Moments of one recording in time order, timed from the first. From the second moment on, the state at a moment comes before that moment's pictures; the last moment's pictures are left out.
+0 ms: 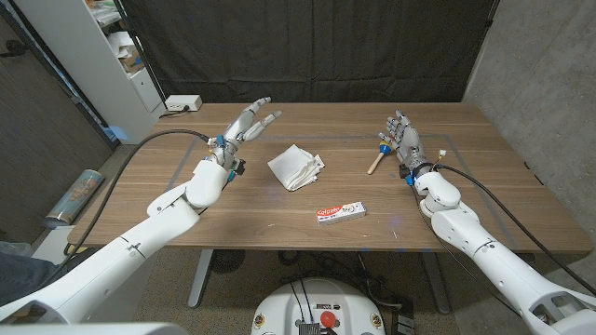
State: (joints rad) left arm 0.99 0.76 0.41 -1.85 0.16 -0.03 0.35; left_hand 0.31 0.00 0.34 -0.03 0.26 0.06 0.06 0.20 0.18 -0.02 0.02 0.22 0.20 -0.08 0.05 0.19 0.18 -0.17 0.07 0.31 0.17; right arm -0.91 -0.51 -0.36 -1.39 0.62 0.32 -0.05; right_hand 0.12 -0.10 0.35 -0.01 0.38 0.10 0.09 0.20 0.19 0.06 0.09 0.20 0.19 -0.01 0.06 0.20 0.21 0.28 0.02 0.19 0.17
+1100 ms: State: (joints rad) left arm 0.92 0.79 0.48 -1.88 0.27 0.08 0.27; left_hand 0.33 0.01 0.35 -0.05 0.26 0.07 0.07 0.20 0.18 -0.02 0.03 0.22 0.20 -0.07 0.06 0.20 0.18 -0.17 0.07 0.29 0.17; right arm -0.91 -0.50 -0.36 -1.38 0.62 0.33 -0.06; right_hand 0.12 -0.10 0.35 -0.01 0.38 0.10 0.09 0.20 0.19 0.06 0.09 0.20 0.19 0.00 0.06 0.20 0.21 0.28 0.03 0.19 0.17
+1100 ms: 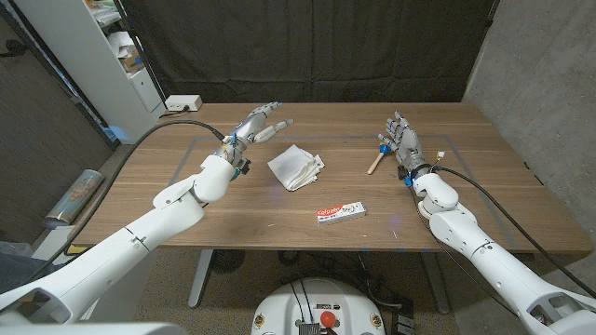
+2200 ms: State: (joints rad) left arm 0.87 0.79 0.56 -1.86 0.33 0.14 0.21; left_hand 0.34 0.00 0.34 -0.07 0.24 0.06 0.06 0.19 0.18 -0.03 0.04 0.21 0.20 -0.08 0.08 0.19 0.18 -0.17 0.14 0.28 0.17; right arm -0.90 -0.50 -0.36 -1.38 0.61 0.34 -0.06; right_hand 0.12 -0.10 0.34 -0.02 0.38 0.10 0.09 0.20 0.19 0.06 0.09 0.20 0.19 0.00 0.06 0.20 0.21 0.28 0.03 0.19 0.17
